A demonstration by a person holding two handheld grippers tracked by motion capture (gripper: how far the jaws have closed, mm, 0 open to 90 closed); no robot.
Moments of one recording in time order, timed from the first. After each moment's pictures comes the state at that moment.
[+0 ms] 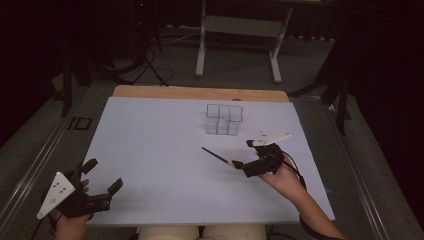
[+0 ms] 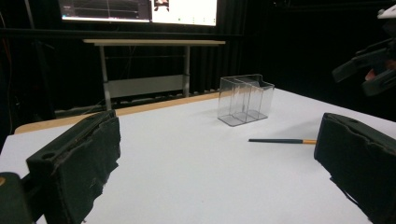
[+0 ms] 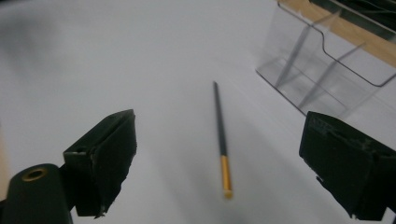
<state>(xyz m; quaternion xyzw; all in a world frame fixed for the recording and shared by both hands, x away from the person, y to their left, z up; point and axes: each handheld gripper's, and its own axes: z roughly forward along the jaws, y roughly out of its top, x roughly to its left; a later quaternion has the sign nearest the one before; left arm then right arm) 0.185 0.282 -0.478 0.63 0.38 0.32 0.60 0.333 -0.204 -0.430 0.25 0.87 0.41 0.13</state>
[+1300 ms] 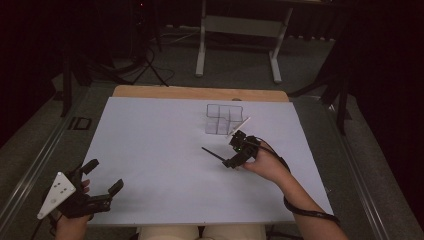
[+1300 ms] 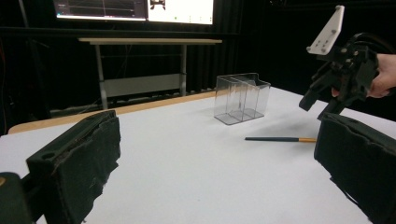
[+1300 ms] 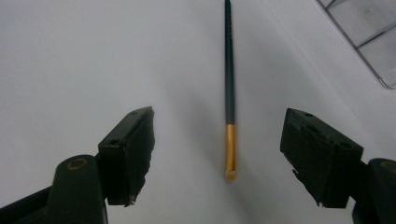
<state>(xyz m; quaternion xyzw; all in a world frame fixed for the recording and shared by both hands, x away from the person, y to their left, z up) 0.185 0.281 -0.478 0.64 0.37 0.31 0.60 0.389 -0.150 -0.456 0.27 0.94 0.20 0.03</state>
